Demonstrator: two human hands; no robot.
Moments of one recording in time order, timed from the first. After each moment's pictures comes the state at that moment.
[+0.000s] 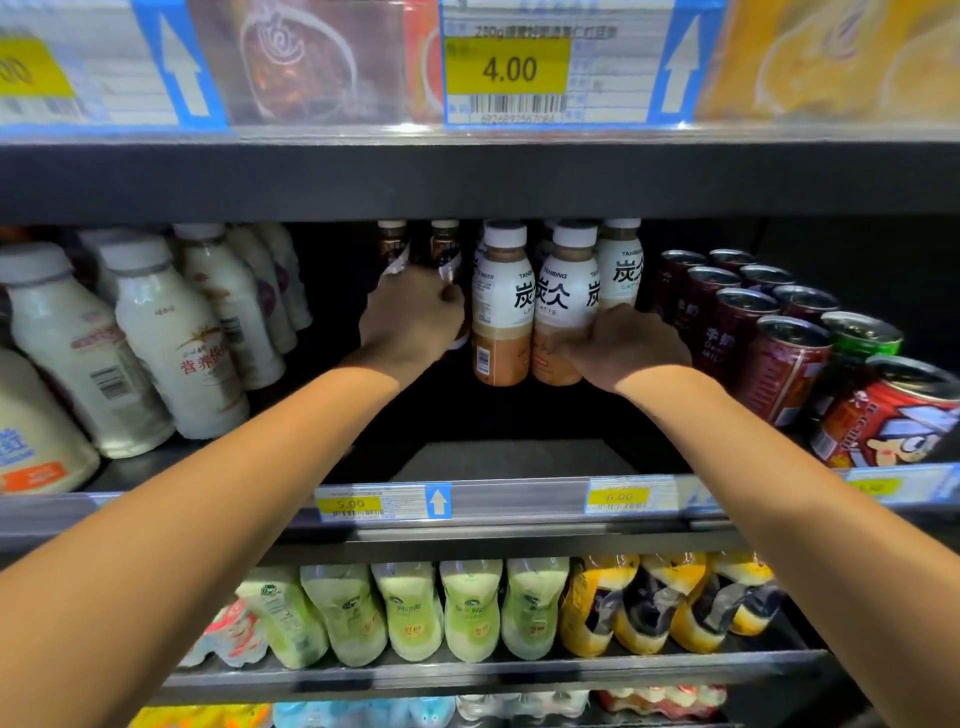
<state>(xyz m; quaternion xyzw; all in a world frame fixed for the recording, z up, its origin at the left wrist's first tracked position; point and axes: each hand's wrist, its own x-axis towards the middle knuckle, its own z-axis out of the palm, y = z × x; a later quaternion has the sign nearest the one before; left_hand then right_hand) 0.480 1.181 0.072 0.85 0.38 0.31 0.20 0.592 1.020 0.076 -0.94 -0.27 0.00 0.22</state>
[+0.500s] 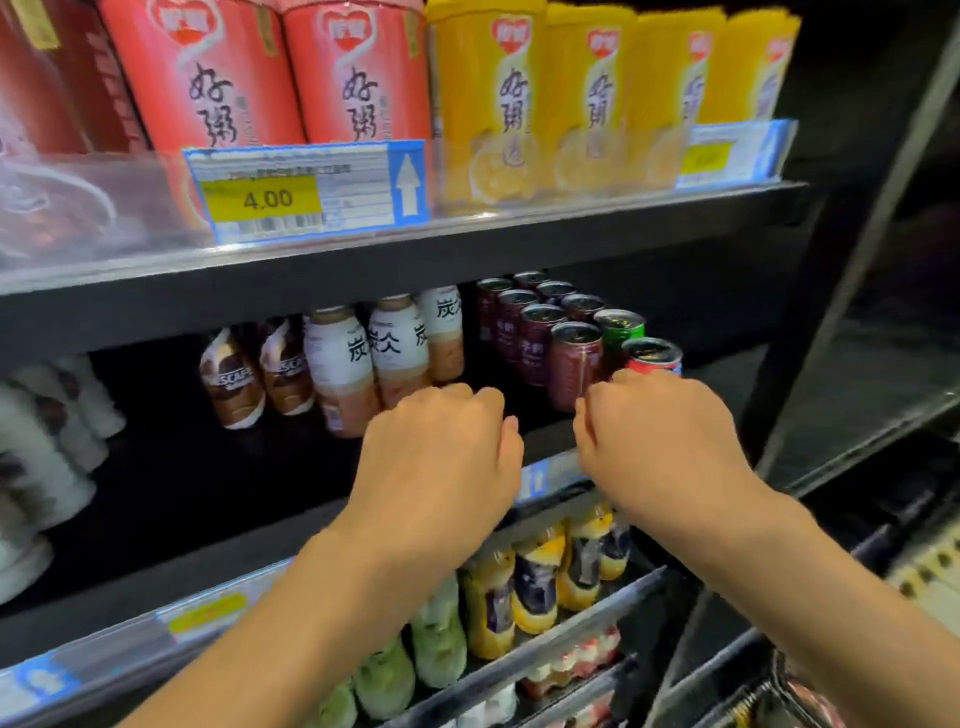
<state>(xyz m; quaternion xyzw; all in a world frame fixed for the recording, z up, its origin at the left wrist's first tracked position) 0.432 0.999 0.104 0.97 0.06 0.22 -0.02 0.513 0.859 0.091 -0.93 -0.24 -0.28 0.00</state>
